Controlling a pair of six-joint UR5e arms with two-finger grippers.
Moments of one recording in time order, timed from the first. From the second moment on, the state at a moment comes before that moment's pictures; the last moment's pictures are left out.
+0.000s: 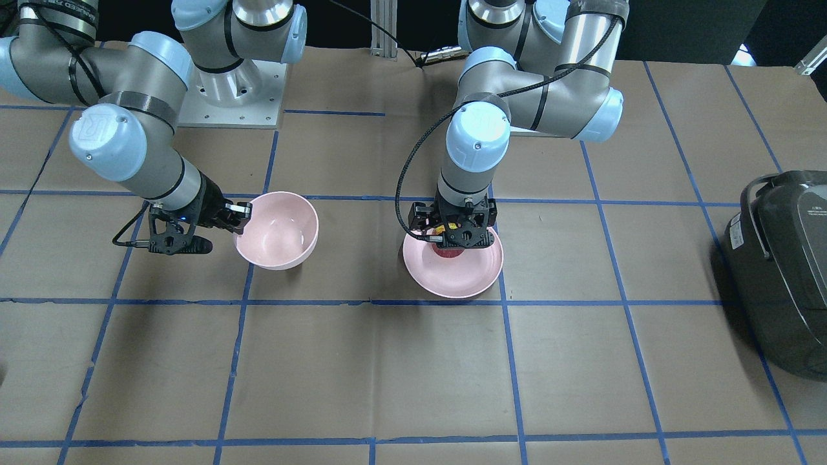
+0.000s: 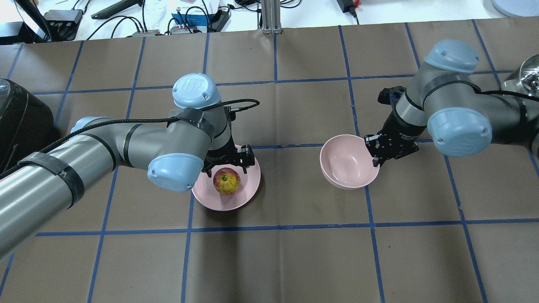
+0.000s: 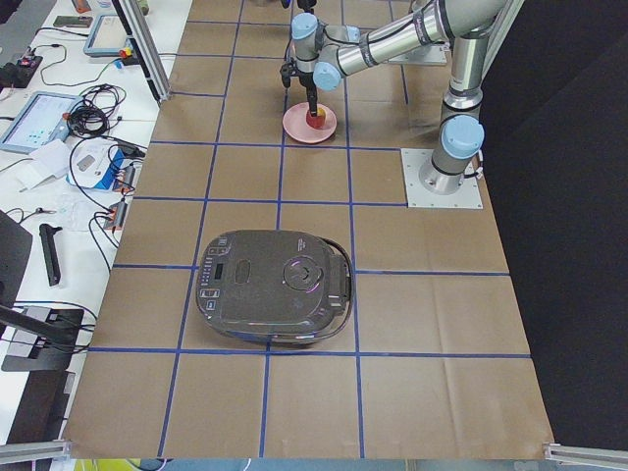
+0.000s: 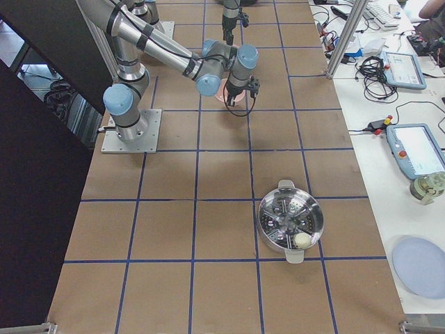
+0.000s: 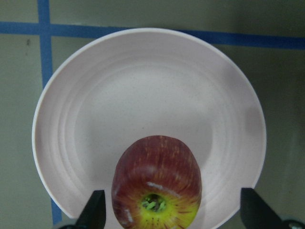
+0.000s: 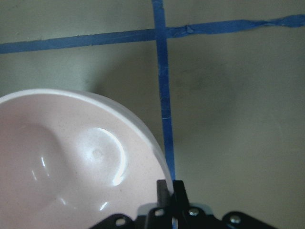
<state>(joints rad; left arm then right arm) -1.80 -1.81 -1.97 -1.02 1.55 -0.27 1.47 -1.42 1.99 -1.93 -1.43 -0.06</state>
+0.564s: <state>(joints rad) -1.80 -1.82 -2.02 -0.96 1.57 -0.15 1.56 -1.38 1.99 -1.97 -1.43 0.05</state>
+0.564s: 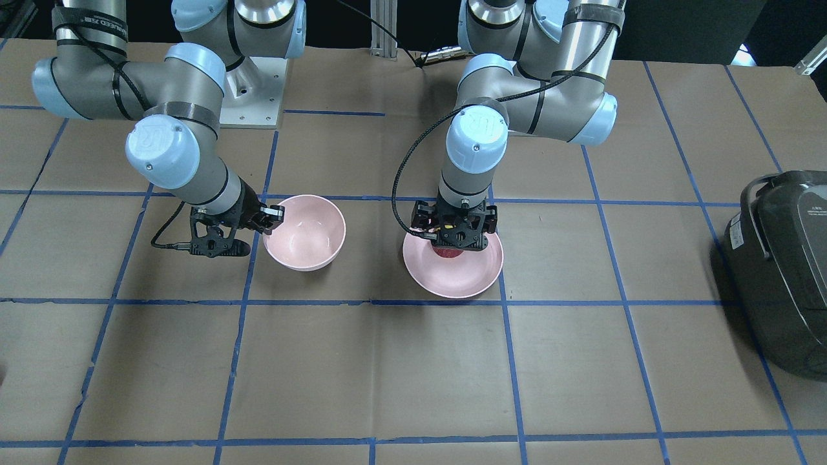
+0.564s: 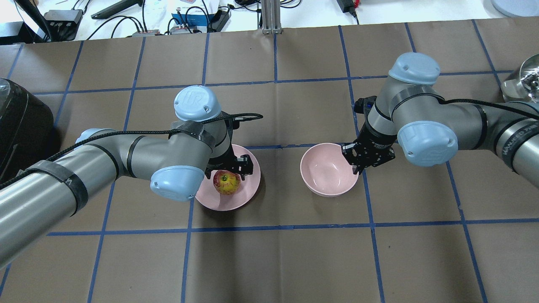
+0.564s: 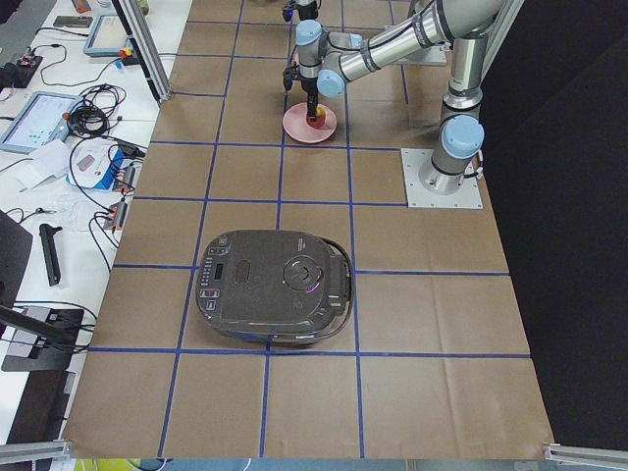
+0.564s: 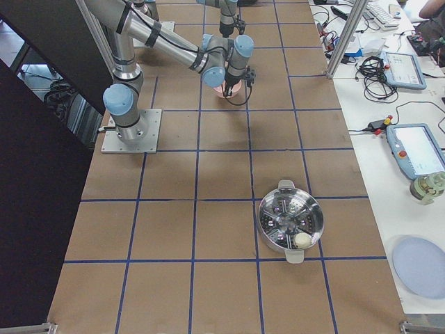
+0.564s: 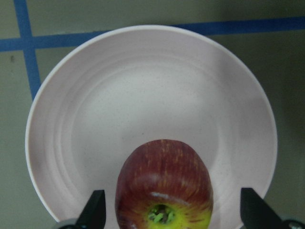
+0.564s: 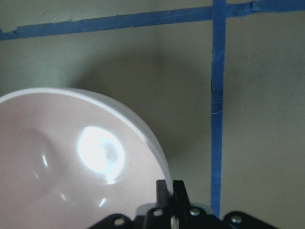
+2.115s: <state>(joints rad) -1.80 -1.82 -1.91 -1.09 1.58 -0.20 1.55 -1.51 1.48 -1.61 -1.61 0.07</state>
